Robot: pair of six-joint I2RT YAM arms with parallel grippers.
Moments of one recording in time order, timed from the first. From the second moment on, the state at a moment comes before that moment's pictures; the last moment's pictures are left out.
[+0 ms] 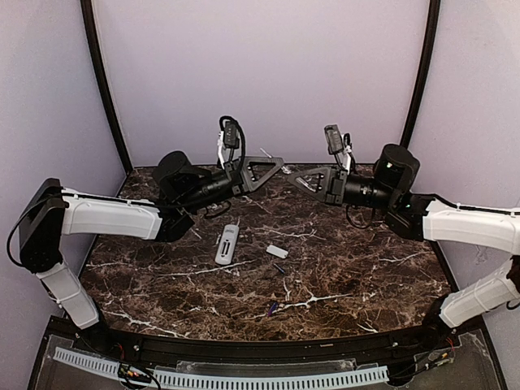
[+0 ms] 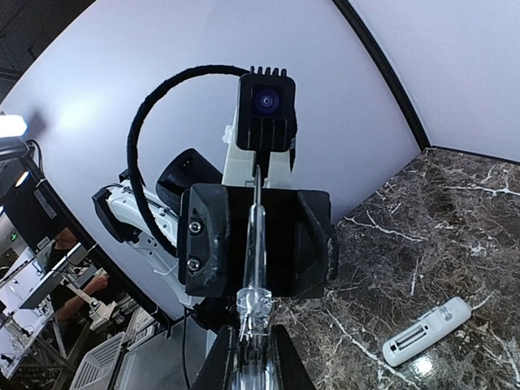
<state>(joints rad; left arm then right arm) -0.85 1.67 1.03 0.98 0.50 -0.89 0.75 1.28 0.84 0.56 -0.64 0.68</state>
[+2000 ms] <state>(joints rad) -0.60 1.28 1.15 -0.81 0.04 -0.32 0.77 1.20 0.83 -0.07 -0.27 0.40</state>
